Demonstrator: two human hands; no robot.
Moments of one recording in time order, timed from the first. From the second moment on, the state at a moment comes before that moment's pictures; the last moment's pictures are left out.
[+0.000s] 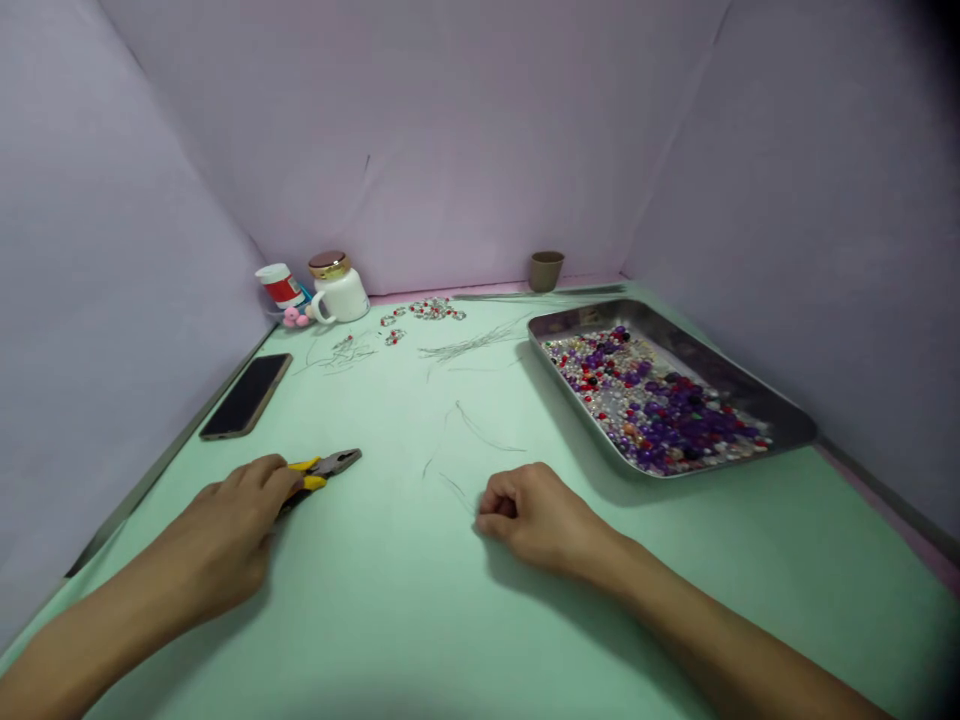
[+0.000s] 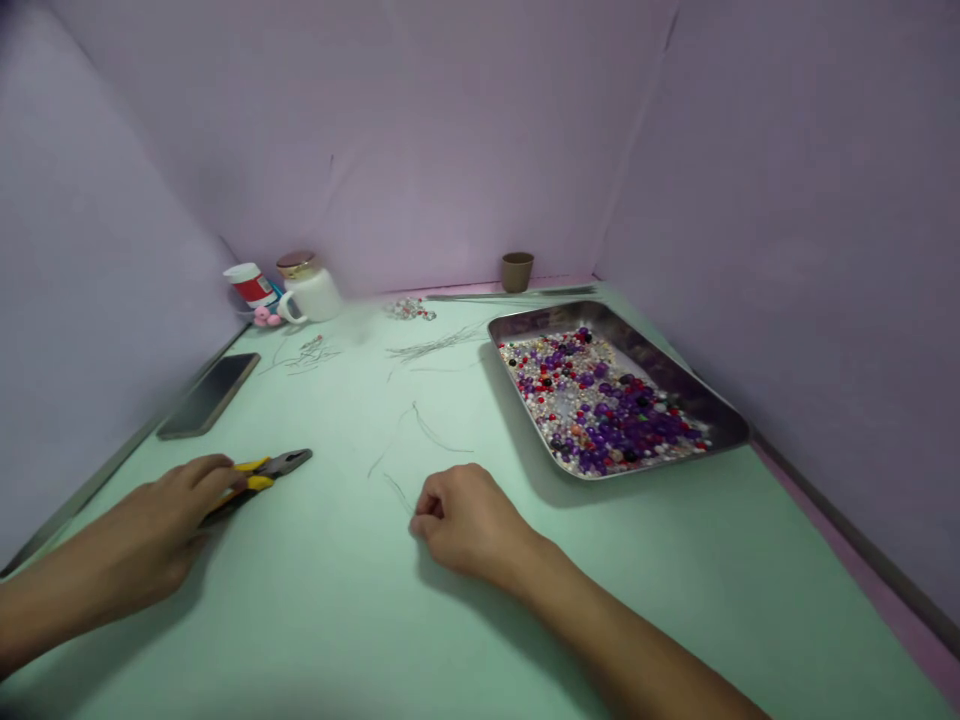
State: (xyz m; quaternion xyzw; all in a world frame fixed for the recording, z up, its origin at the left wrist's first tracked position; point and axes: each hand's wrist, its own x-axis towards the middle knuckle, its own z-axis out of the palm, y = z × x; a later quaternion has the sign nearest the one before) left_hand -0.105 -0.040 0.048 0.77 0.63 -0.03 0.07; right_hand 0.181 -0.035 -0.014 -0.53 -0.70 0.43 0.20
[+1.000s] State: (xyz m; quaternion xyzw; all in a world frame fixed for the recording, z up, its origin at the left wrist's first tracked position) left_hand -0.026 -0.075 0.034 0.70 0.60 0.08 0.37; right_hand 0.206 -0.057 -0.017 -0.55 -0.80 0.17 0.15
